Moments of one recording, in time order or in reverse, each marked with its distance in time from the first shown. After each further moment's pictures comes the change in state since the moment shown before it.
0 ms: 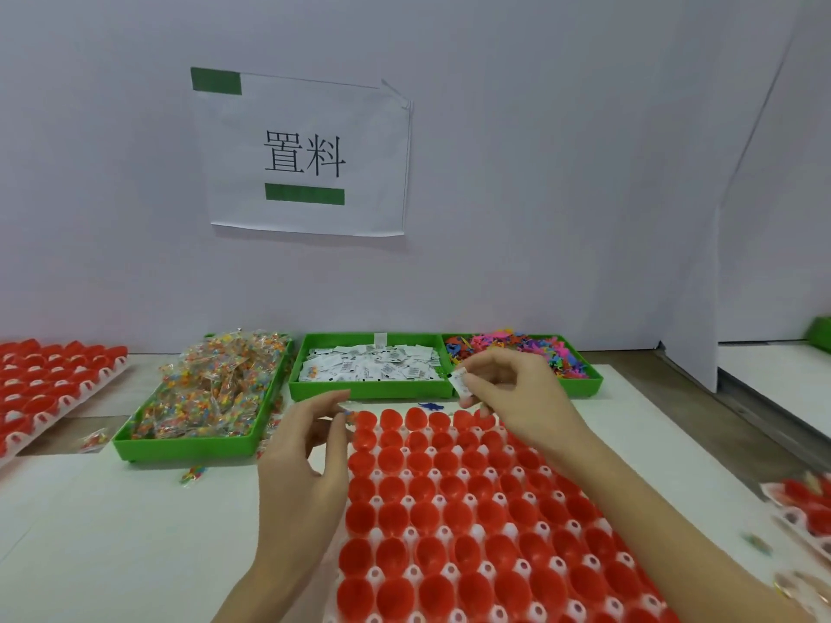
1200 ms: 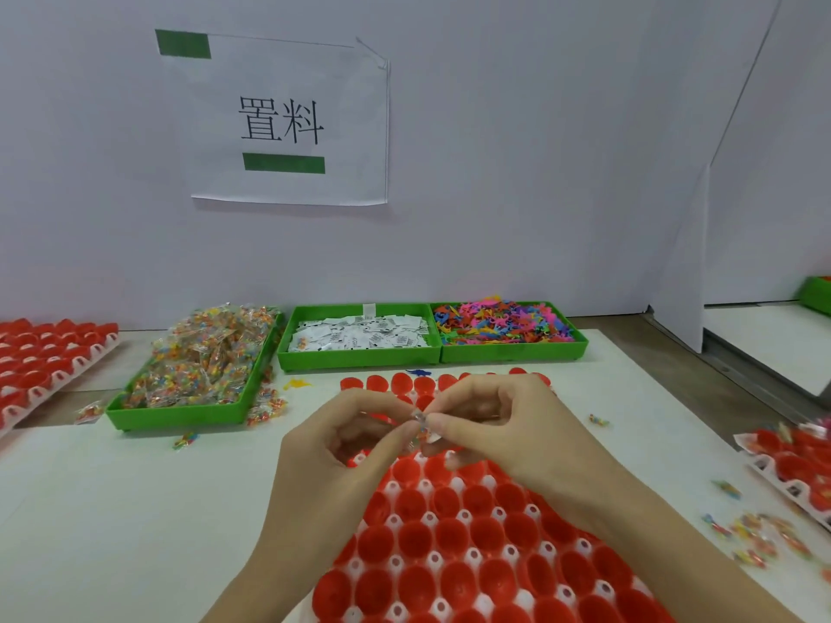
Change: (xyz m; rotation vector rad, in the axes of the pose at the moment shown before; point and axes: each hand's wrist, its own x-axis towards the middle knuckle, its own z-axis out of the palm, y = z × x) left_hand -0.031 0.058 0.000 -0.217 -0.320 -0.021; right_hand -0.082 -0.022 -0.006 0.220 -0.274 0.084
